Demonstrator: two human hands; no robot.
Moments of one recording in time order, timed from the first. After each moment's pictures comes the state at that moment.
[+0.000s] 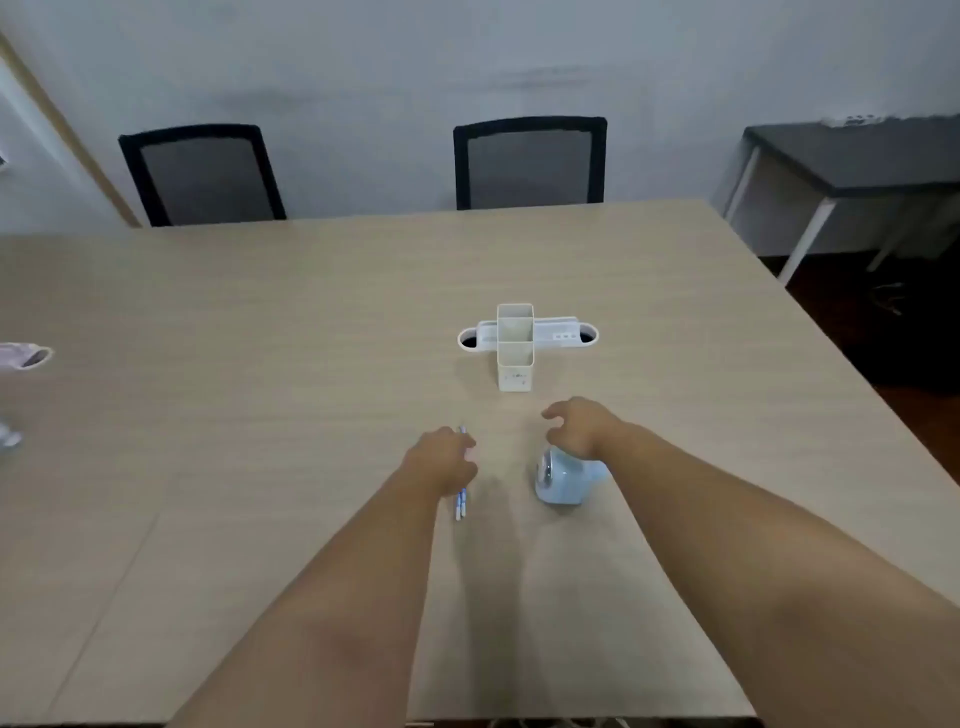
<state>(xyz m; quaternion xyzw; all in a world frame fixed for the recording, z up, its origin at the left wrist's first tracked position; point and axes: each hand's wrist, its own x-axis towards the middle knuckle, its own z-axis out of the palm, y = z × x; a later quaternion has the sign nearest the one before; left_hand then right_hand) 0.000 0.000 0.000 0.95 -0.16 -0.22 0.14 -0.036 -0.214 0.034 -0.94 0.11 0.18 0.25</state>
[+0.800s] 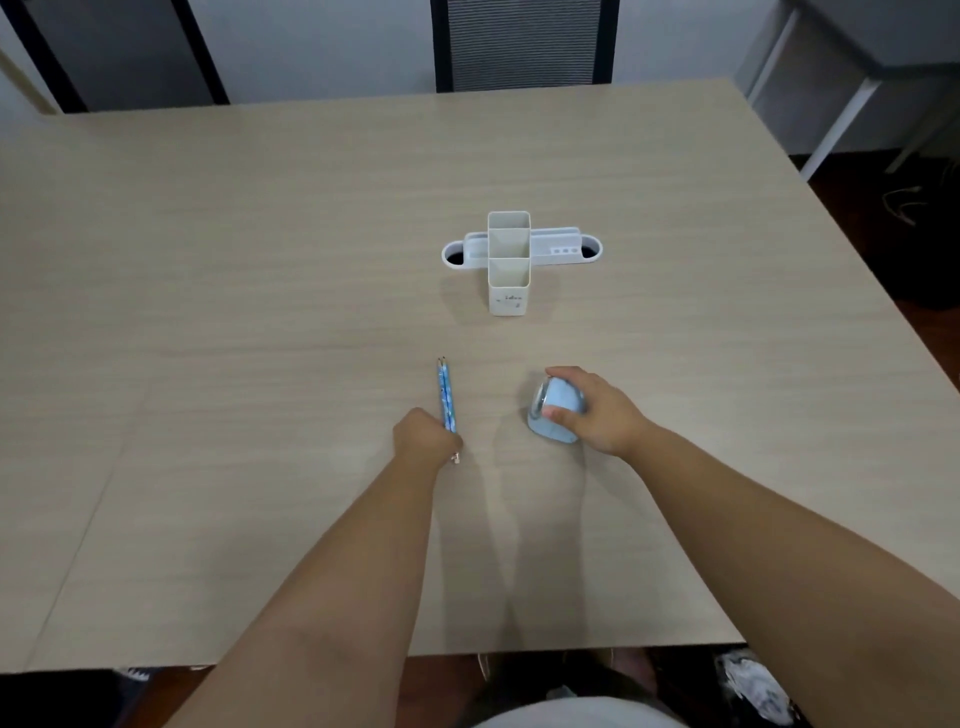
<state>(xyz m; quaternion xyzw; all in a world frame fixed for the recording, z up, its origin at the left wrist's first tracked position) -0.018 0.001 -0.055 0.90 0.15 -0.25 0.33 -0.081 -0.225 -0.024 -0.90 0.12 0.14 0.40</state>
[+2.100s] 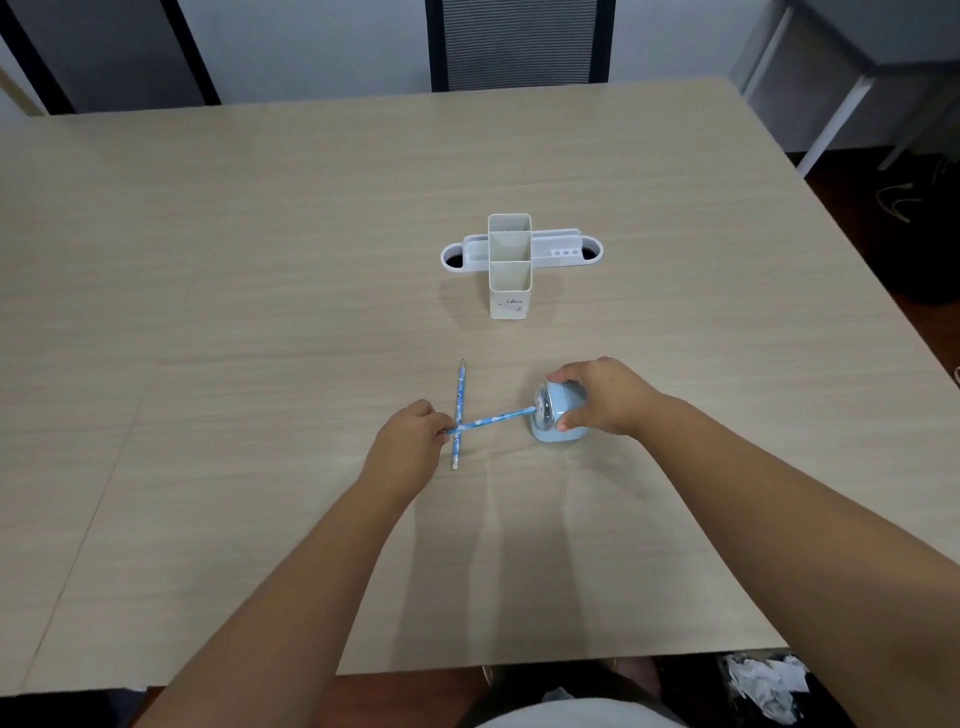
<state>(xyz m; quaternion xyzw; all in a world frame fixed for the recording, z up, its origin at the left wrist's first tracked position) -0.025 0.037 -0.035 0.95 -0.21 -0.09 0.22 -0.054 -0.228 0.008 -0.95 0.05 0.17 0.26</state>
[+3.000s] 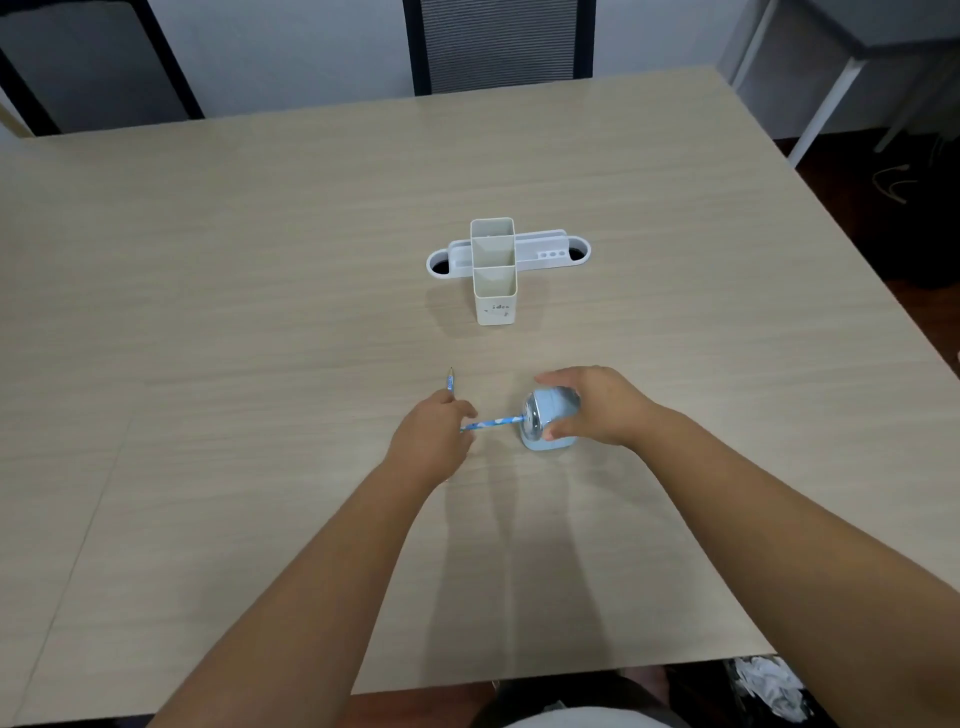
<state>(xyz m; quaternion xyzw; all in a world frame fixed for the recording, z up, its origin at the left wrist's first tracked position) -0.010 -0.012 -0.022 0.95 -0.23 -0.15 0.17 -0.061 -0.238 0.004 -0.92 0.06 0.16 0.34</state>
